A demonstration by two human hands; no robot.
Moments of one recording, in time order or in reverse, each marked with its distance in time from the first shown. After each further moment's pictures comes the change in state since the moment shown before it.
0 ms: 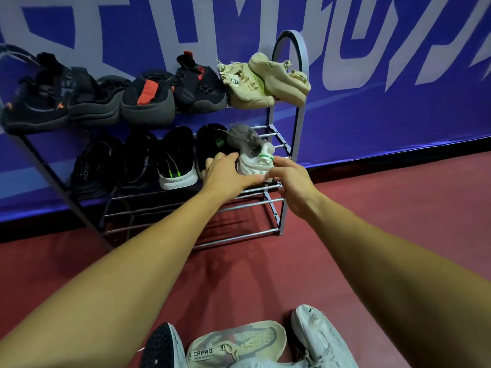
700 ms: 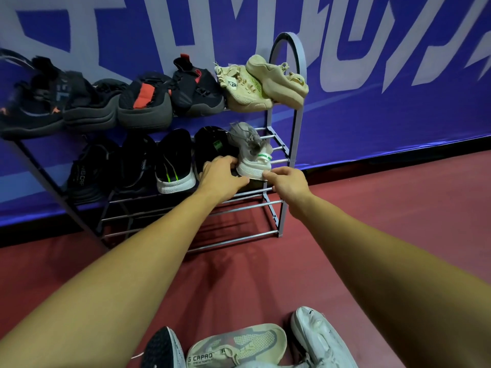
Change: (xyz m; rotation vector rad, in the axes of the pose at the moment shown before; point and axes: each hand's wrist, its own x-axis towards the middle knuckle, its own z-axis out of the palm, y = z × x) left_hand 0.009 -0.007 -0.002 -0.018 -0.011 0.005; right_hand 0.008 0.008 0.002 -0.282 0.209 0.022
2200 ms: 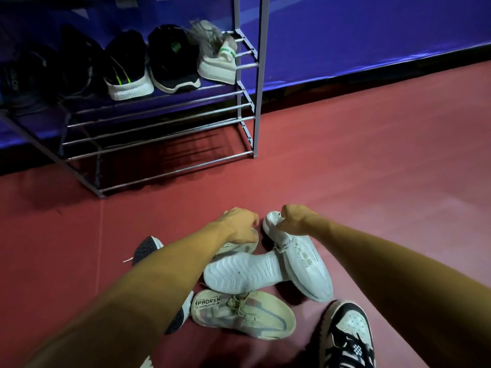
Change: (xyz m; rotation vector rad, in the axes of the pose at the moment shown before) left_hand -0.200 -0.040 0.175 0.361 -0.874 0.187; right_hand -0.134 0.202 -0.073 -1.082 -0.541 0.261
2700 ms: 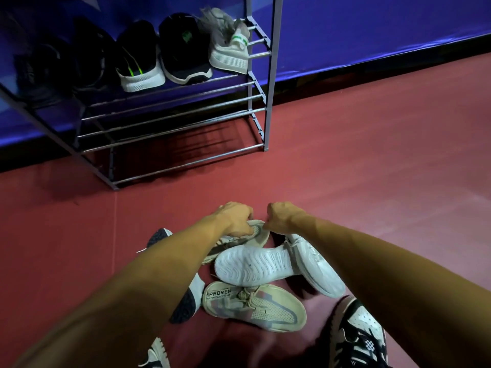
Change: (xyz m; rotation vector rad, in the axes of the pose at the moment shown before) left_hand -0.011 -0.029 -0.002 -0.002 -0.019 -0.095; right_hand 0.007 -0.049 0.021 -0.078 -0.032 -0.132
